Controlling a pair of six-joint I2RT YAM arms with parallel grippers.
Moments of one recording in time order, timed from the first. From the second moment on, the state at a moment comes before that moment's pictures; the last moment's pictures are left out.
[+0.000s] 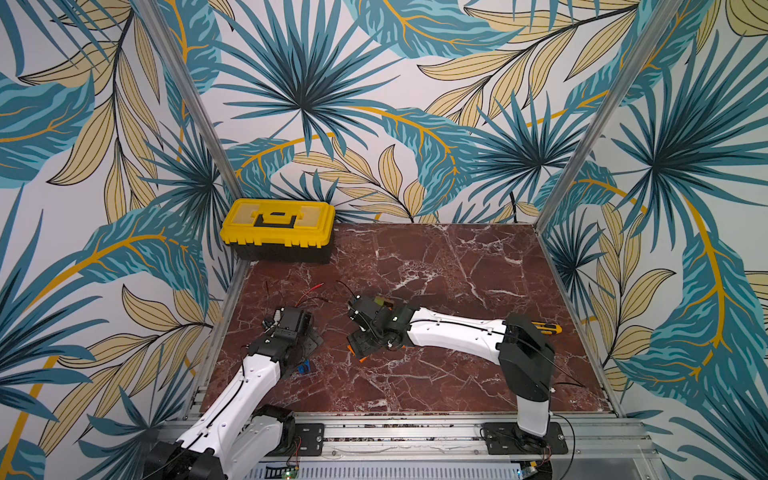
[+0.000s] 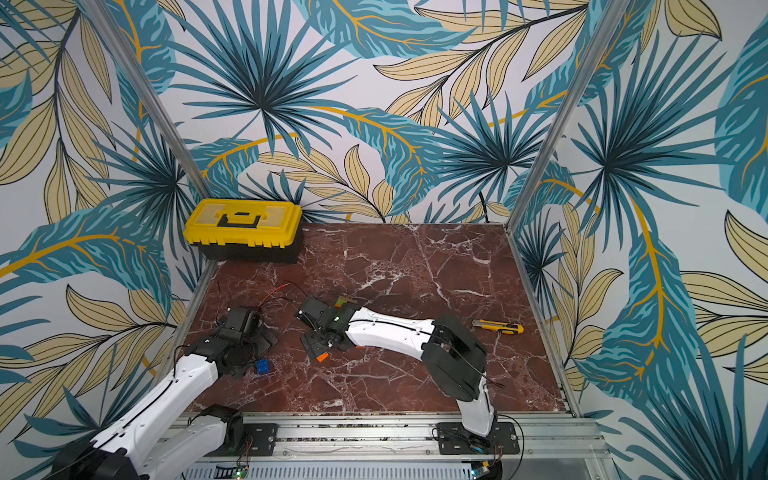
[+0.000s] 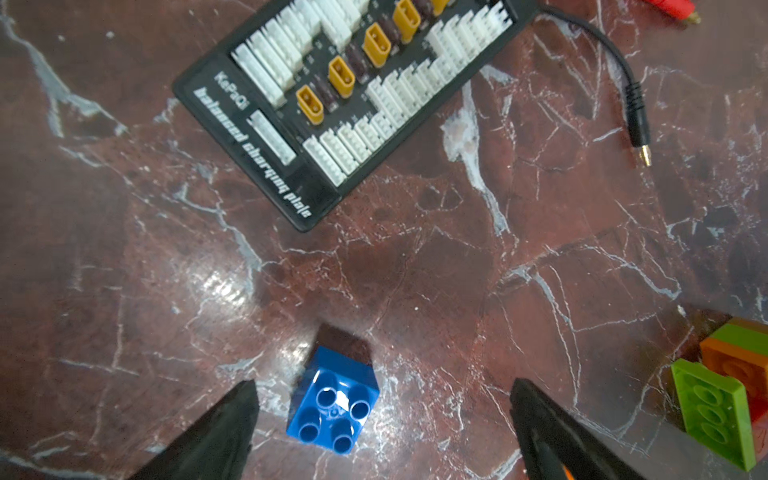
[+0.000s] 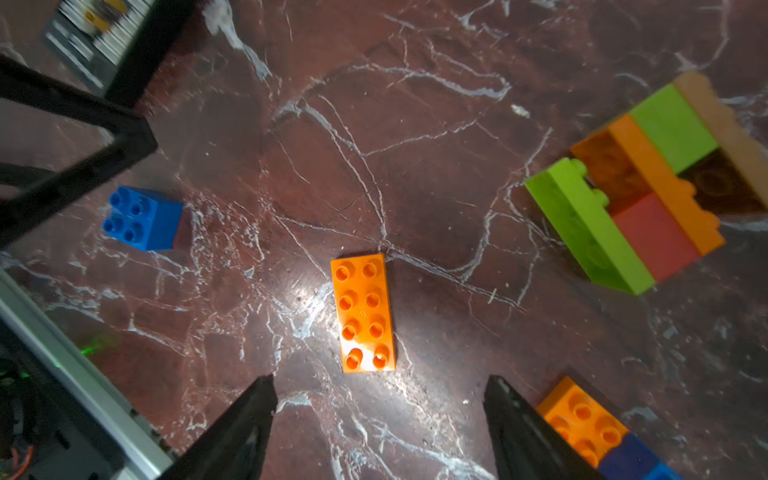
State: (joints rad) left arm -0.19 0.95 0.54 -0.77 -0.14 -1.06; right arm 1.06 1.97 1.51 -0.64 0.10 0.45
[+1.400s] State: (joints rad) left arm -0.17 0.94 0.53 -0.78 -0.12 -1.03; right arm 1.09 2.03 1.44 -0.68 0.10 0.19
